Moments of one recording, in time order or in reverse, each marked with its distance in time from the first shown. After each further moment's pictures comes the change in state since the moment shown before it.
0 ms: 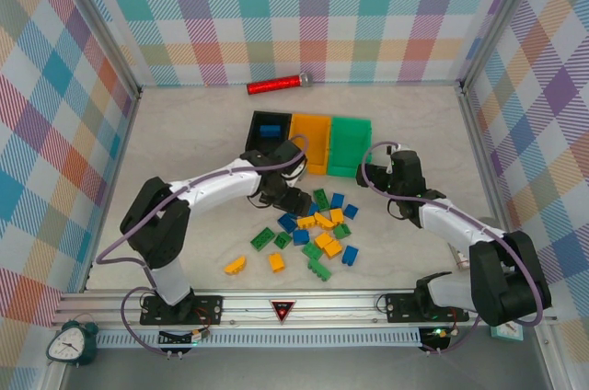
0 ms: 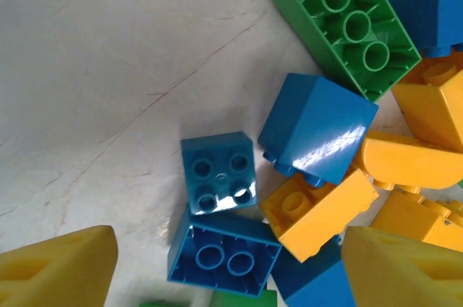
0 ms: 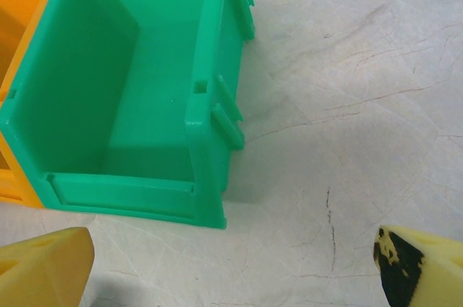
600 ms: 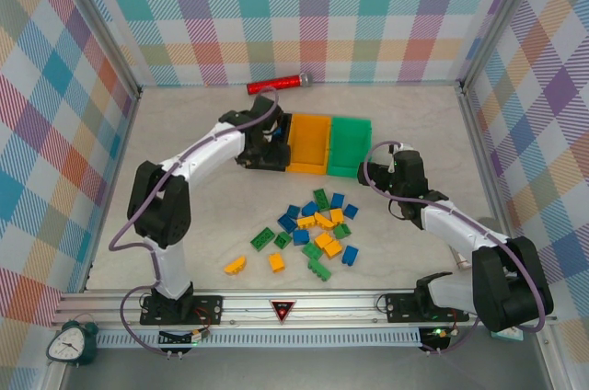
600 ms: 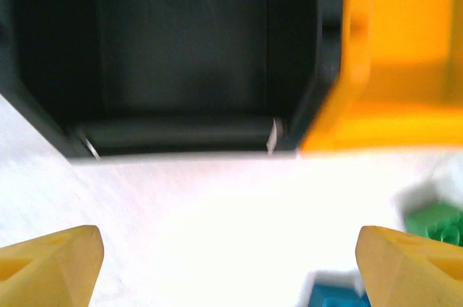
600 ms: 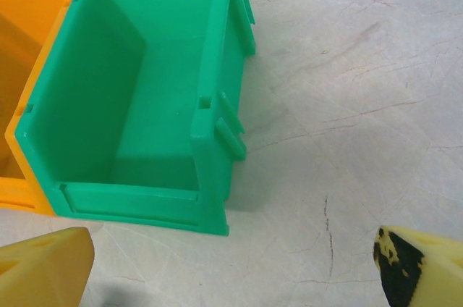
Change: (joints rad) left arm 0.227 0.089 0.250 -0.109 -0.128 -0.060; right arm -0.006 -0.032 -0.006 0.007 0.000 0.000
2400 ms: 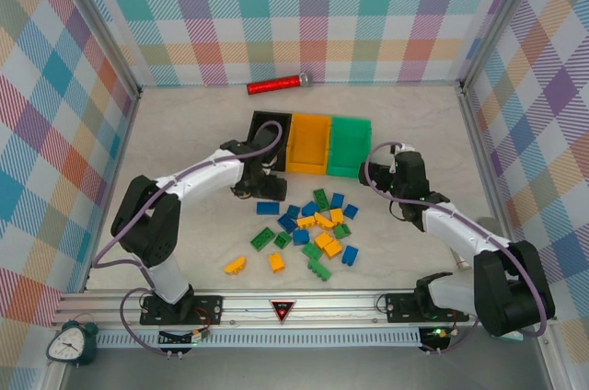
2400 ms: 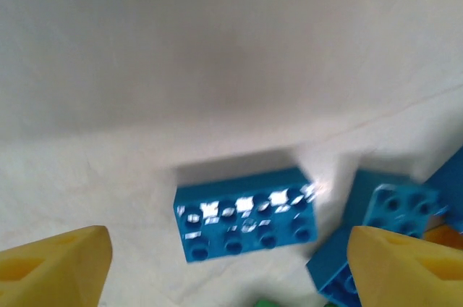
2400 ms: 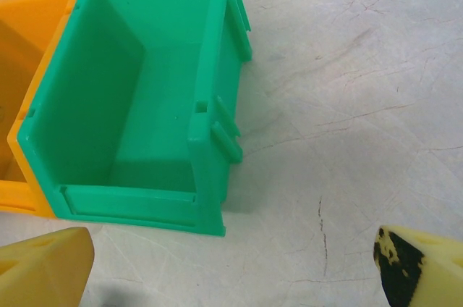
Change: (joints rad) left arm -0.073 -0.129 -0.301 0.034 0.005 -0.048; right arm -0.002 -0.020 -0.011 0.004 0.009 0.000
